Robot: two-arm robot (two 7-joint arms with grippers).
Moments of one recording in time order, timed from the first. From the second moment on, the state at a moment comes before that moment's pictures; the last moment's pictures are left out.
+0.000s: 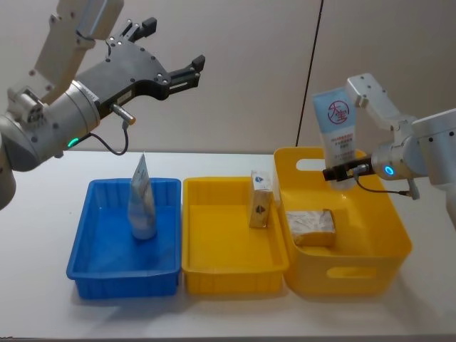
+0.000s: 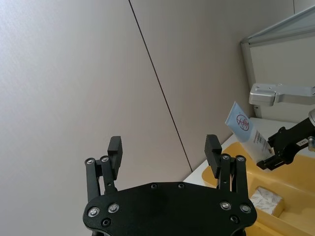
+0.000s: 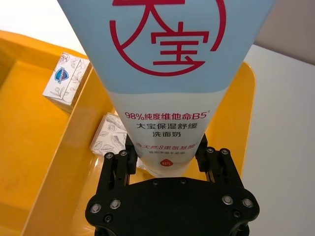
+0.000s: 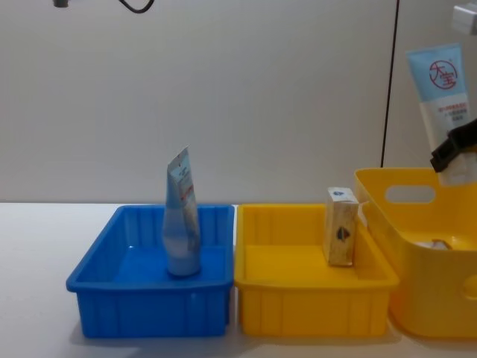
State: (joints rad) left arm -0.71 0.32 0.42 -1.59 -0.25 0.18 -0.39; right arm 0.87 0.25 -0.26 -1.06 -0.04 0.94 0.40
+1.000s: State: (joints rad) left arm -0.71 0.32 0.42 -1.59 -0.25 0.18 -0.39; right arm 0.89 0.24 -0.26 -1.02 -0.05 0.94 0.41
